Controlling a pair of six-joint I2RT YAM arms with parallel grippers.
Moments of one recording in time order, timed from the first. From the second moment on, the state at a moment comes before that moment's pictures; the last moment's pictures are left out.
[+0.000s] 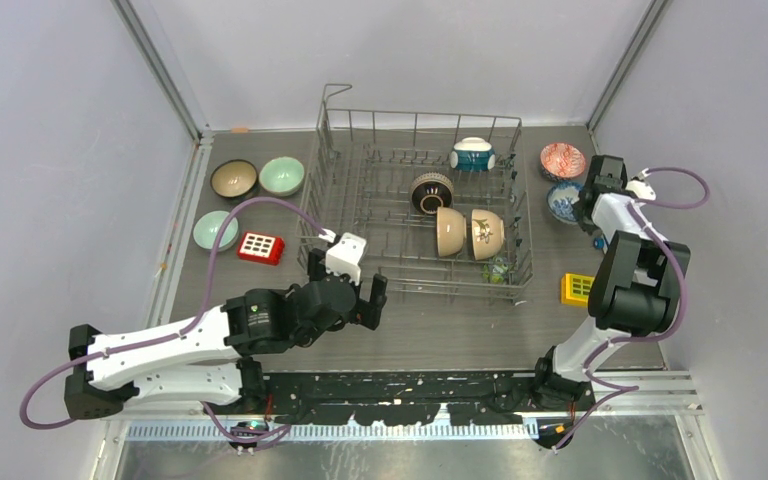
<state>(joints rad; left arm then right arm) -1.30 0.94 0.93 -0.61 -0.63 -0.55 -0.29 1.68 1.15 -0.43 0.37 0.85</state>
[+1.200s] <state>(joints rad) -1.30 0.94 0.93 -0.64 -0.66 -0.58 -0.31 1.81 1.15 -0.31 0.36 0.83</state>
